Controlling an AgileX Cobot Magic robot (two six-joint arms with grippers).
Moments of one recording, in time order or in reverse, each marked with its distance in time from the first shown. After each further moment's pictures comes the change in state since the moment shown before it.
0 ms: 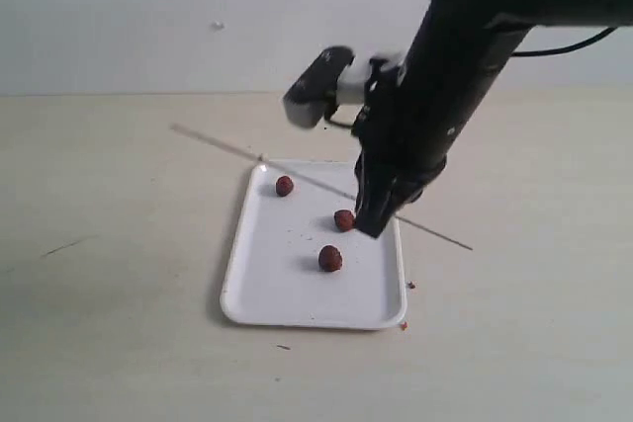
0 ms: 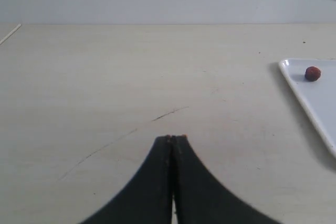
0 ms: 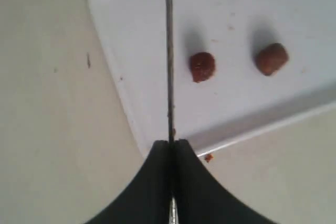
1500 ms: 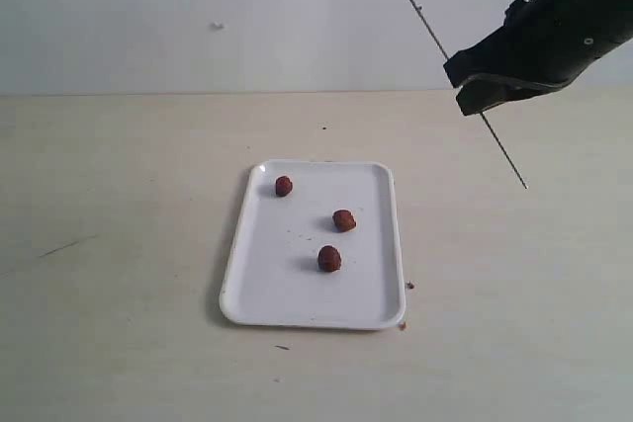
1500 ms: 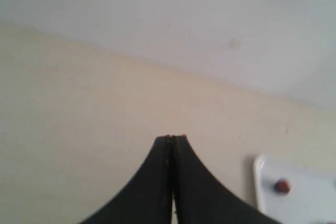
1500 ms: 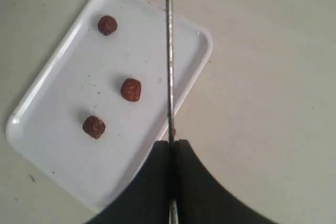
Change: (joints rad) left arm 0.001 1.041 -0.788 -0.070 -0.077 -0.230; right arm -0.364 -0.145 0.065 0.234 -0.150 0.169
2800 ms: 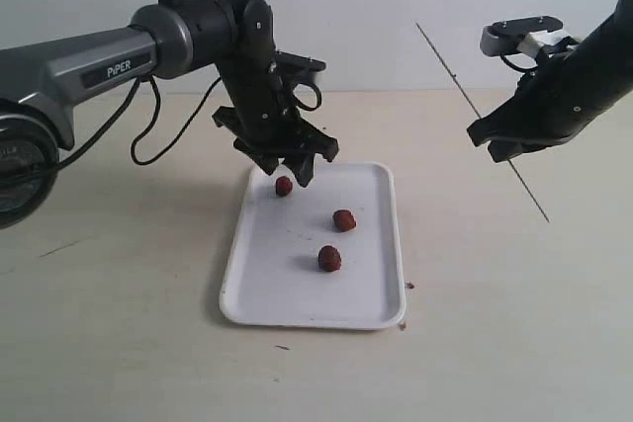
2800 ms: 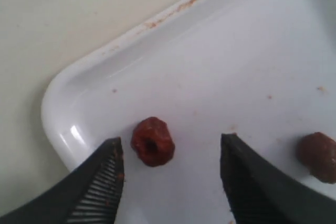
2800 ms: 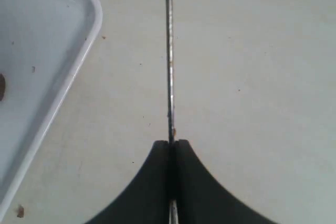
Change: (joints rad) left arm -0.526 1.459 -1.440 0.152 0.833 0.162; right arm -0.122 0.262 0.000 -0.054 -0.168 -0.085
